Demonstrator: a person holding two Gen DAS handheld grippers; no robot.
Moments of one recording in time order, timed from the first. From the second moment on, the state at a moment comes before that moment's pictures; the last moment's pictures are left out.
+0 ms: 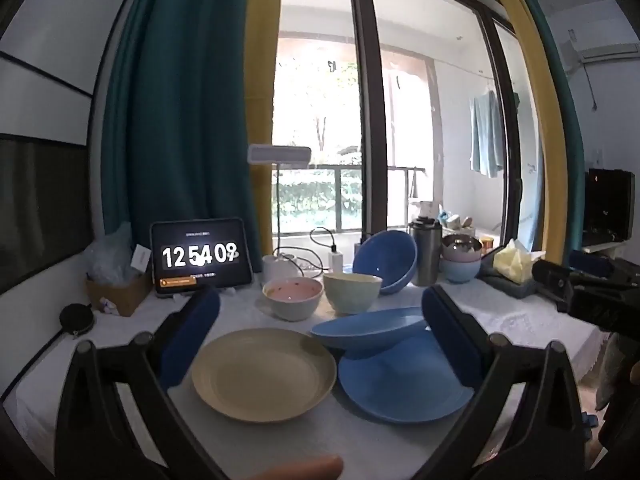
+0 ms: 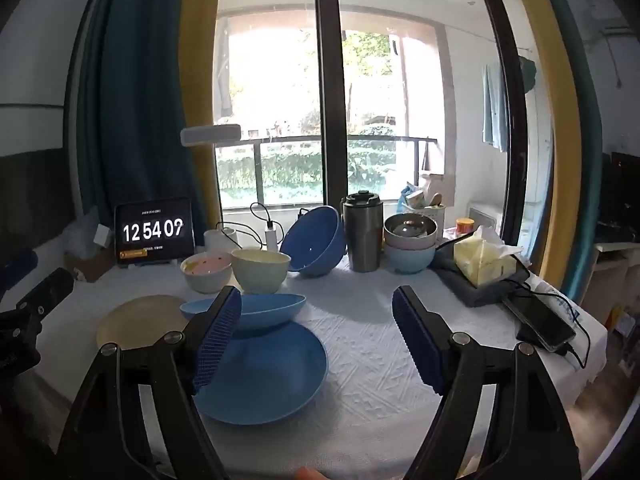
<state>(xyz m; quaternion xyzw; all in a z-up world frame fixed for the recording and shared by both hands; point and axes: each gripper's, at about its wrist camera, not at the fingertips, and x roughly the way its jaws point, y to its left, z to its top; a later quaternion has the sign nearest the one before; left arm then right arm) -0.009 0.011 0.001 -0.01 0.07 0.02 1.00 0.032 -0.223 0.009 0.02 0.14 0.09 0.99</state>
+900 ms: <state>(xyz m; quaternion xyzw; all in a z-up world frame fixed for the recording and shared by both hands) -0.020 0.029 -0.003 -0.03 0.07 0.04 1.00 0.027 -0.210 0.002 -0.01 0.15 0.09 0.99</state>
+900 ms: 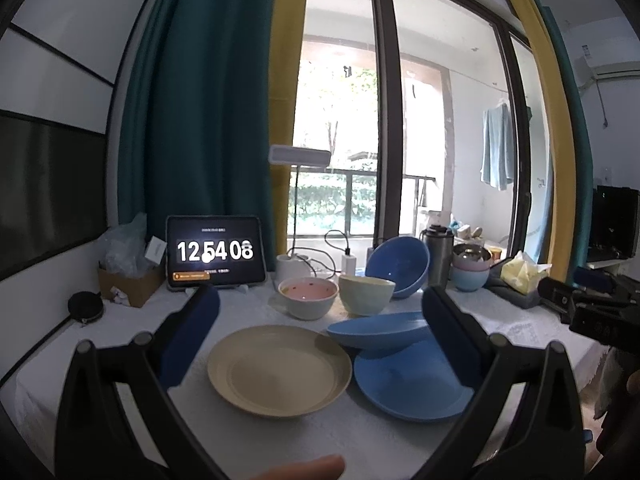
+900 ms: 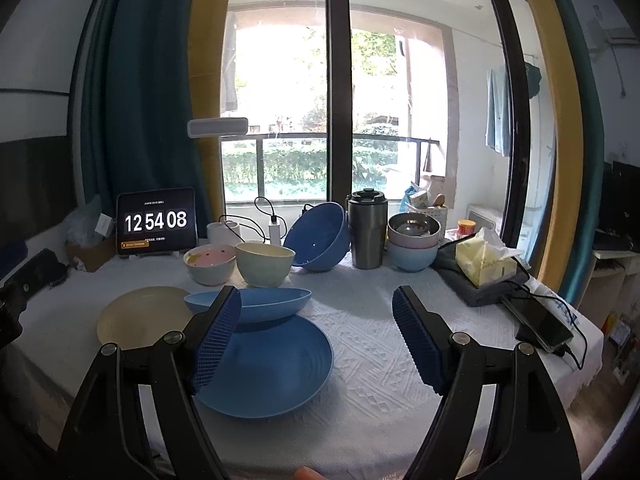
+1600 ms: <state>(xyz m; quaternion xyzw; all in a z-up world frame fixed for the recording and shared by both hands) -0.023 0.034 -0.007 -0.04 0.06 0.05 1.00 0.027 -0.205 0.002 -0.02 0.15 0.09 0.98</state>
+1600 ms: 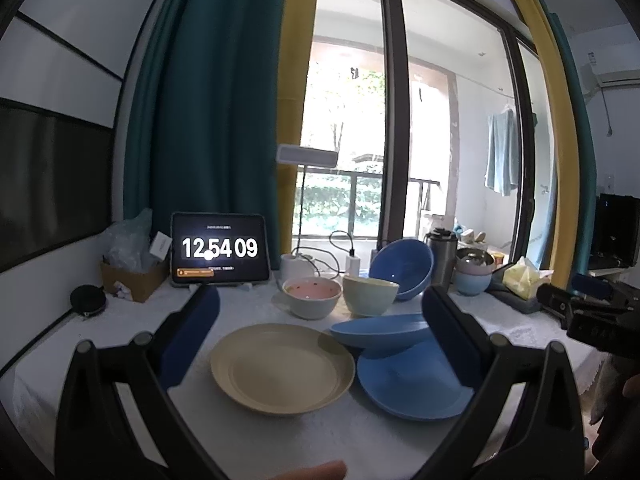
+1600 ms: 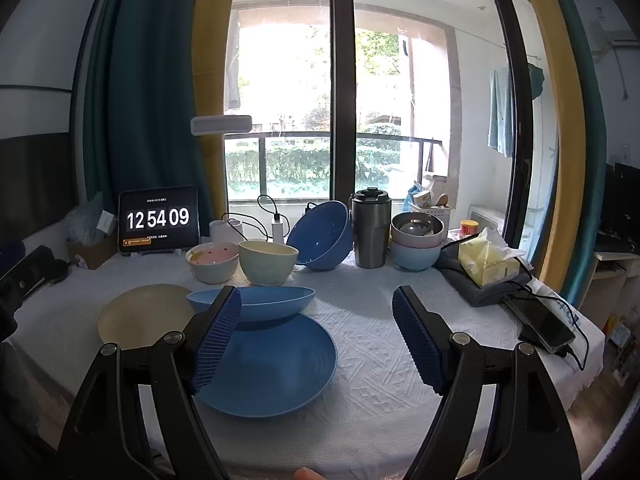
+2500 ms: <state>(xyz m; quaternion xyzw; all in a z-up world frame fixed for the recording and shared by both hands) -0.022 0.039 -0.009 -0.05 0.06 0.04 1.00 0.031 -0.203 -0.002 -0.02 0.15 0.09 0.98</state>
